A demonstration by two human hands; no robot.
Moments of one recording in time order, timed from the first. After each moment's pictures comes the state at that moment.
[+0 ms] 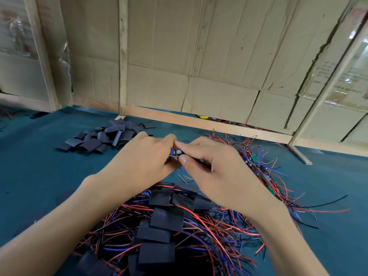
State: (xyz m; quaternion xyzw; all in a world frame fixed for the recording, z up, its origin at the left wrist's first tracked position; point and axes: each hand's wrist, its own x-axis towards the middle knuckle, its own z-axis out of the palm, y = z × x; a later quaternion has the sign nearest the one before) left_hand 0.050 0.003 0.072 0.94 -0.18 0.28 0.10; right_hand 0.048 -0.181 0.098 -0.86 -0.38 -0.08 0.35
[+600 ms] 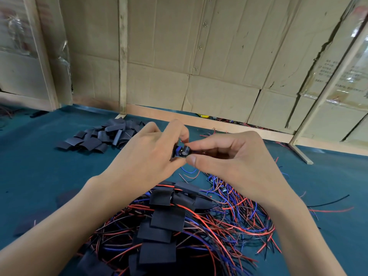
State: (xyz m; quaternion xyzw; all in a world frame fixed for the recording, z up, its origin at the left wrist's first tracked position) left_hand 0.029 -0.007 0.084 0.90 -0.20 0.36 0.17; right_hand 0.047 -0.193 0.114 -0.77 -0.33 -0.02 0.55
